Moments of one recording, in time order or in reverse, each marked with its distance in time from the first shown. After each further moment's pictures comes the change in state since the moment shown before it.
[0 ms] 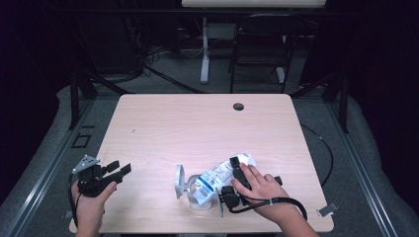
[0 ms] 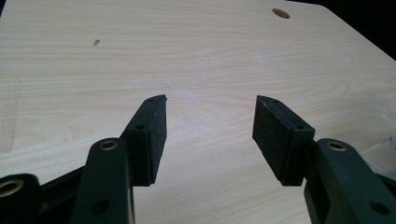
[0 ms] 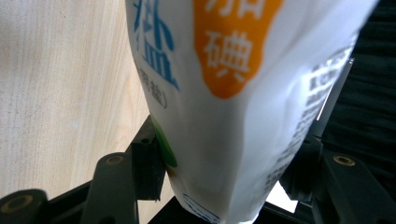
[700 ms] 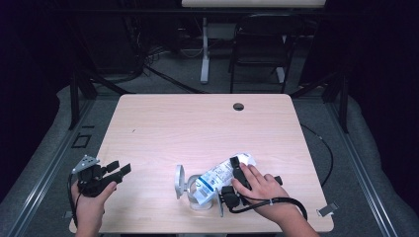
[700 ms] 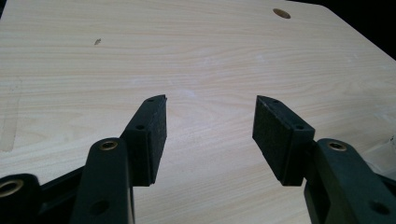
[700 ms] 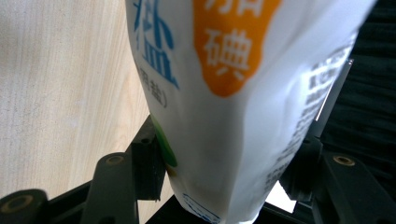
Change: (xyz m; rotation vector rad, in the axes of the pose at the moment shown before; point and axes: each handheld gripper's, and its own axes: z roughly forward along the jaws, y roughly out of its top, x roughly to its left) left arm 0.001 0.000 0.000 0.000 0.002 -0.005; right arm -0.001 0.000 0.000 -0.001 -0.001 -0.008
